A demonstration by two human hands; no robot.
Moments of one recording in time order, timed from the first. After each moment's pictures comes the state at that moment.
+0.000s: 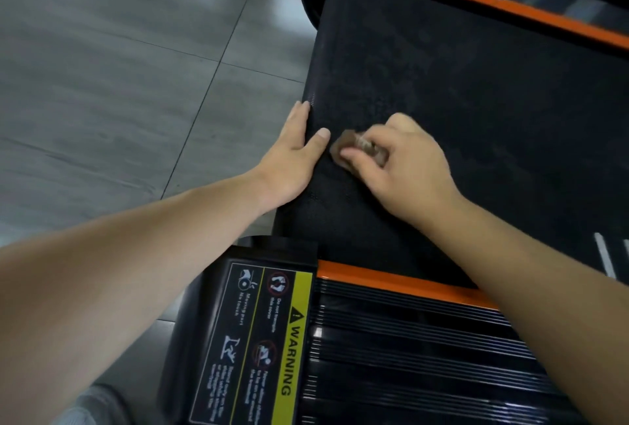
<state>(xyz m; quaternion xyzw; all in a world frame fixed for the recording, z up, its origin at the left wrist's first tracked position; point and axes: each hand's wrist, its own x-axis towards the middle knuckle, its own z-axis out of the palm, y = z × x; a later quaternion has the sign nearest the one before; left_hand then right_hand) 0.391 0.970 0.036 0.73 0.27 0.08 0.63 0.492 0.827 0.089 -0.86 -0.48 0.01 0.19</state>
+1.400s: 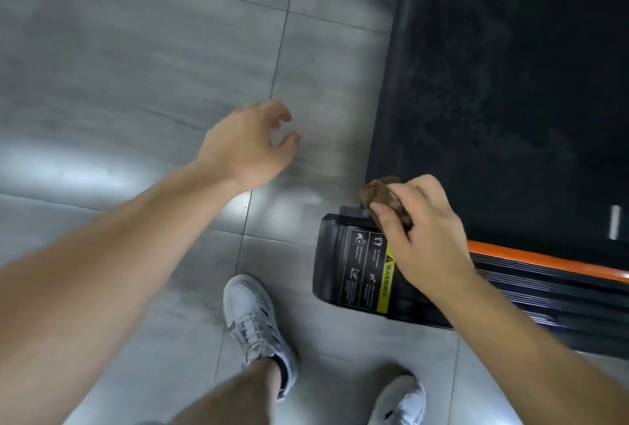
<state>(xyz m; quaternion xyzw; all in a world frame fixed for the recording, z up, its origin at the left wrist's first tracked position) 0.251 1.100 0.169 0.87 0.35 -0.08 0.33 0.343 0.848 0.187 -0.88 -0.35 0.20 0.25</state>
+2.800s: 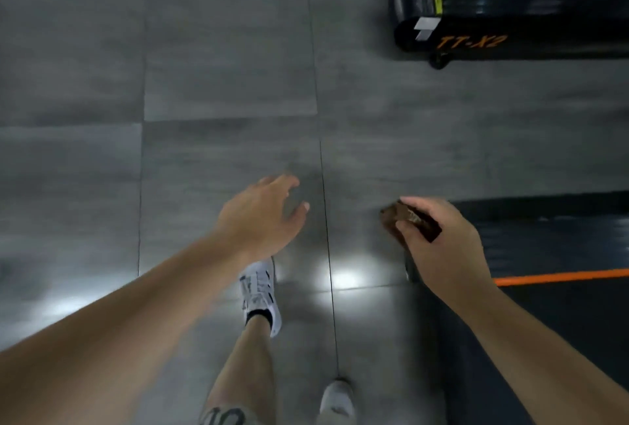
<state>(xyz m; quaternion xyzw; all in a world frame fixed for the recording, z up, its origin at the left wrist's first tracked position) 0.700 1.655 0.339 0.90 0.22 -0.19 0.31 0.789 1.401 0.363 -0.91 -0.13 0.20 0.33</state>
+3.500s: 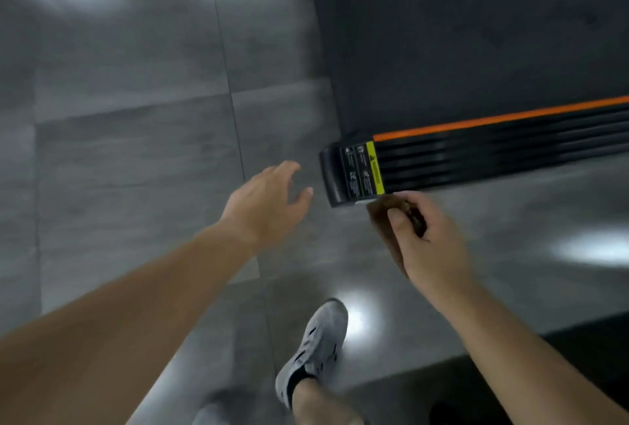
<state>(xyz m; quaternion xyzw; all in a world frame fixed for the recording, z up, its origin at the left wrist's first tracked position) 1.263 1.755 0.277 0.92 0.16 -0.20 0.30 1.293 1.517 0.308 -0.88 -0.02 0.22 0.41</state>
